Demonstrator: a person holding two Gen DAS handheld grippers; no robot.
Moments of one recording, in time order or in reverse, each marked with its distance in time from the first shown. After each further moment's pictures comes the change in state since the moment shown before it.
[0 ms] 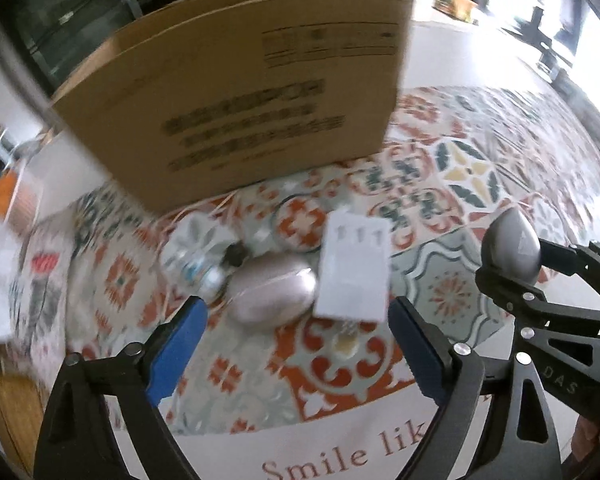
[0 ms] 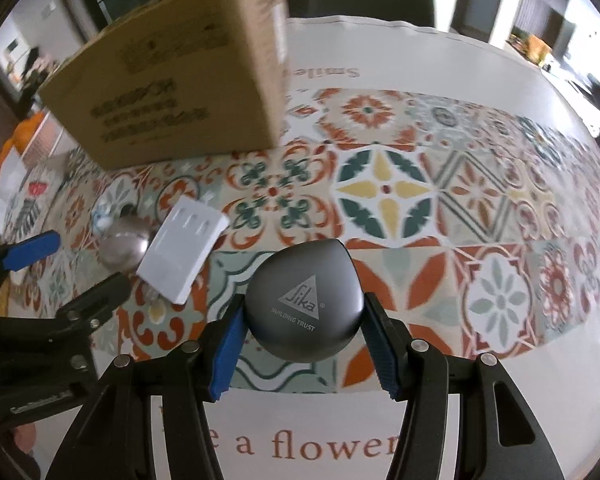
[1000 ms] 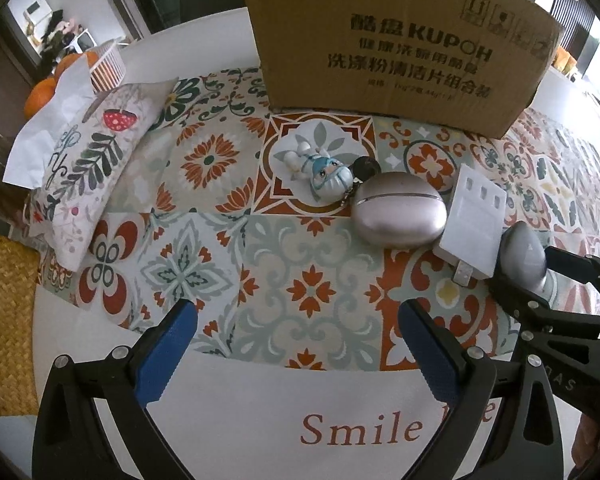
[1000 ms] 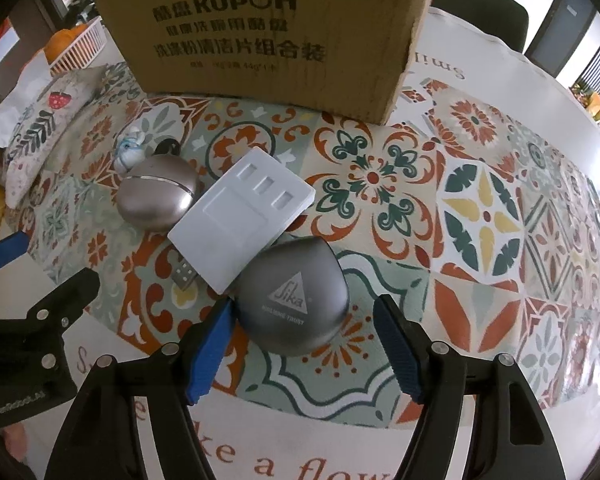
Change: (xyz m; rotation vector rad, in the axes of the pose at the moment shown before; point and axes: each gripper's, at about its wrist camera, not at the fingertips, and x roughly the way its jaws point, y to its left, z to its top) left arm 0.012 0.058 -0.066 -0.374 0.079 0.158; right arm 0.050 0.066 0.004 -0.284 0.112 0.038
